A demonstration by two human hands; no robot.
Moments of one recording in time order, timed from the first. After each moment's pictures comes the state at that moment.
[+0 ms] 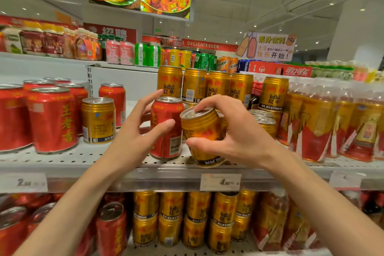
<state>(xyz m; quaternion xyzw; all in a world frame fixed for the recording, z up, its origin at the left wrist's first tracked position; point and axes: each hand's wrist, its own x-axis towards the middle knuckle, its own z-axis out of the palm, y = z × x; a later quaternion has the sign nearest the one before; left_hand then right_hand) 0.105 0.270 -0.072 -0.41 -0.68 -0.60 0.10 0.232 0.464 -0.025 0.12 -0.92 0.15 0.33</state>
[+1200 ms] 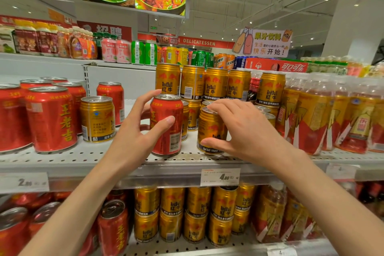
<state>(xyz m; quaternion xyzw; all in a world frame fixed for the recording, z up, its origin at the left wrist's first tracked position) 0.106 0.272 -0.075 -0.39 -0.68 -0.61 0.11 0.230 0.483 -0.035 0.00 -0.94 -0.15 0.29</state>
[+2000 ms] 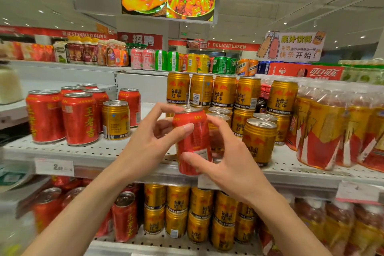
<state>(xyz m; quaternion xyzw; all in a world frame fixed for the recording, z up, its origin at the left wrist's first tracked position) 0.172 0.282 -0.052 -0.38 -0.67 -0.64 0.06 0.254 0.454 -0.069 0.10 -0.87 0.37 0.30</state>
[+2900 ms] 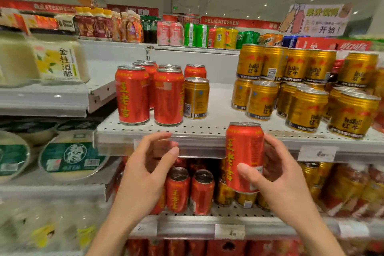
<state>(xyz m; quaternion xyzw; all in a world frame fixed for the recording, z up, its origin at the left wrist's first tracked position) 0.108 0.076 -0.154 -0.28 -0.67 -0.68 0.08 0.231 0.297 -0.147 -0.08 -0.80 0.50 0.33</state>
